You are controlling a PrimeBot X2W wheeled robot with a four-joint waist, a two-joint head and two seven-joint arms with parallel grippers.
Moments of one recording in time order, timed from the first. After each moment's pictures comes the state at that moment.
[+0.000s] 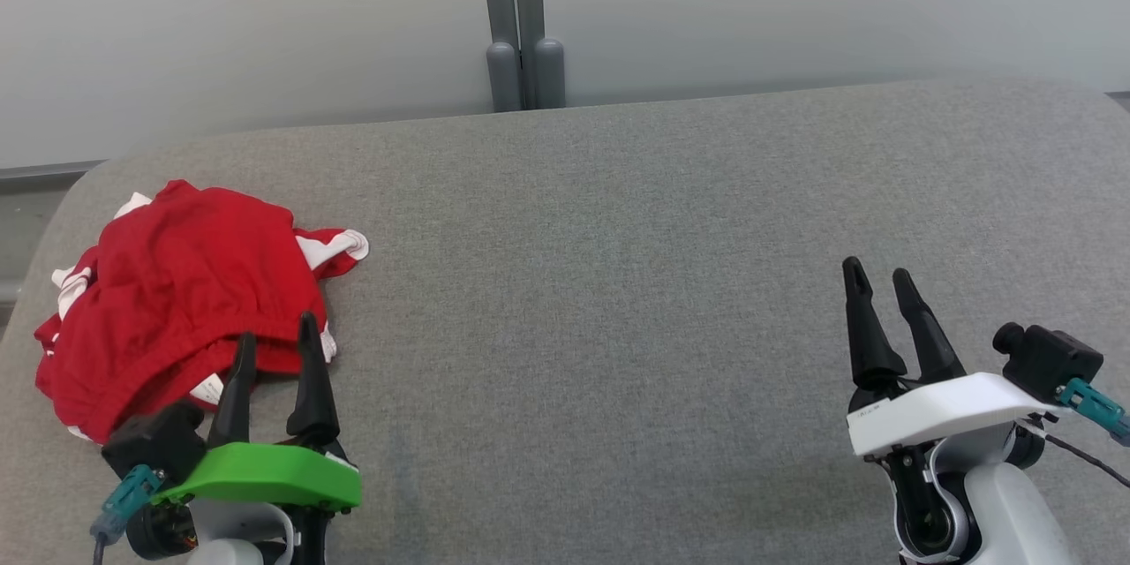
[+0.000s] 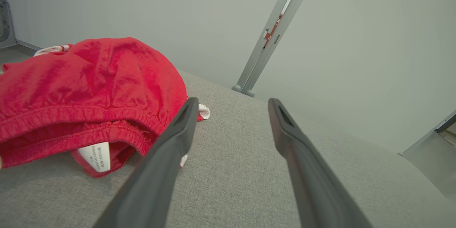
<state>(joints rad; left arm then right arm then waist) -0.07 0.04 -0.04 0.17 -0.53 -0.02 -0.15 -0.12 -0.04 0.04 0.16 0.60 0.13 -0.15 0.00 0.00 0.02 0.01</state>
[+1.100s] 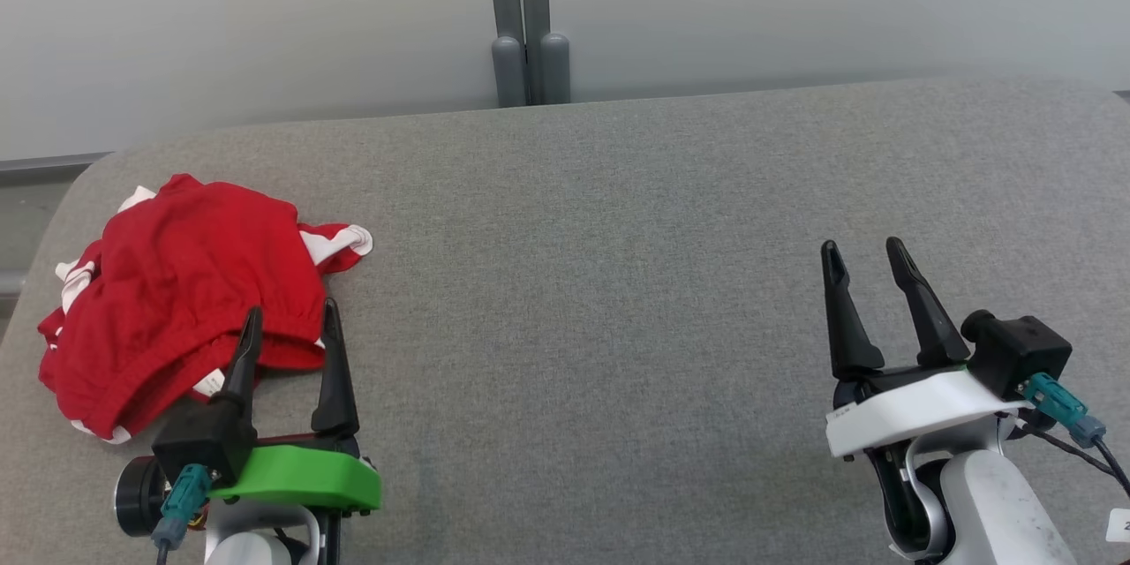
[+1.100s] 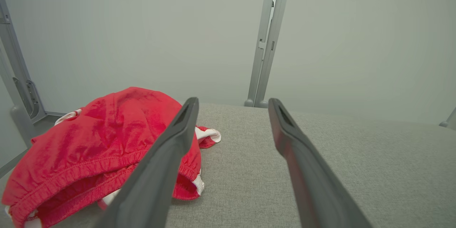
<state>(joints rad) -0.07 0.04 -0.08 0.14 -0.24 0.00 -0.22 -0.14 -0.05 0.06 0.13 0.30 0.13 -0.22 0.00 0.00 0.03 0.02</state>
